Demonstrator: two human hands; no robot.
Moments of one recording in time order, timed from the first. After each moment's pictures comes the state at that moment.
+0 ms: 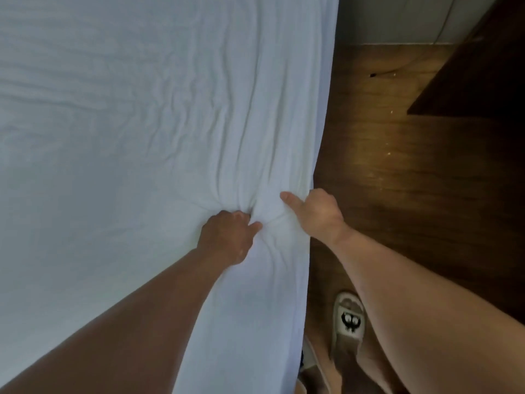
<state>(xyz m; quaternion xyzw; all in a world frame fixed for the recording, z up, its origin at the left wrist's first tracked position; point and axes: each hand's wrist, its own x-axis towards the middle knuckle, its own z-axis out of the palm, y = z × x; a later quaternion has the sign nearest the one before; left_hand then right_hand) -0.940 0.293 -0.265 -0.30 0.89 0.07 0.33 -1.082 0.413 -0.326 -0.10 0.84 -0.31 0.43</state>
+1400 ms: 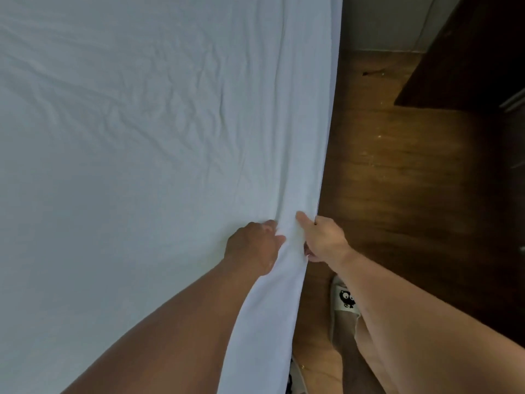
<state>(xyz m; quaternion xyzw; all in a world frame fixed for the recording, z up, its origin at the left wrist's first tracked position) -0.747 0.428 -0.253 -0.31 0.89 0.16 0.28 -0.857 0.540 -0.301 -0.03 0.83 -0.32 0.47</state>
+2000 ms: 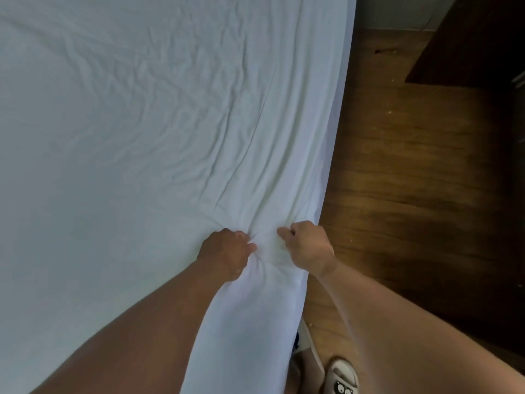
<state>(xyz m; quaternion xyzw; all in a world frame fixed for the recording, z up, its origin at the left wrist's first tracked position) -0.581 0.446 -0.260 -0.28 0.88 0.10 0.37 -0.707 0.577 -0.303 -0.20 0.86 -0.19 0.43</state>
